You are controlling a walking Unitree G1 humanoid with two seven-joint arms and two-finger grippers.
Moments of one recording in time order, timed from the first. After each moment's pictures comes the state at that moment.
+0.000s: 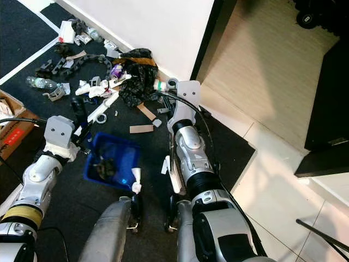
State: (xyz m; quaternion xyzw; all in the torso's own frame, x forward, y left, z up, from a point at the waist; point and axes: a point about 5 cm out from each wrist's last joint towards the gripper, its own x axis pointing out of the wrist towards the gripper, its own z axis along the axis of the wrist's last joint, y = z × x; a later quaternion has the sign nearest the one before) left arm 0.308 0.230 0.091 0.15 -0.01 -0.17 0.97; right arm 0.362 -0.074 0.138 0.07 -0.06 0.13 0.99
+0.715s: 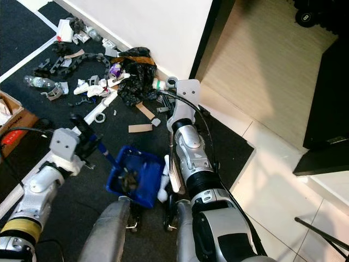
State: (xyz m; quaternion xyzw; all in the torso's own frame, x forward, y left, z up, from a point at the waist) left arm 0.287 0.208 0.069 0.13 0.02 -0.23 0.96; right arm 0.363 -0.074 0.140 0.07 -0.06 0.13 0.99
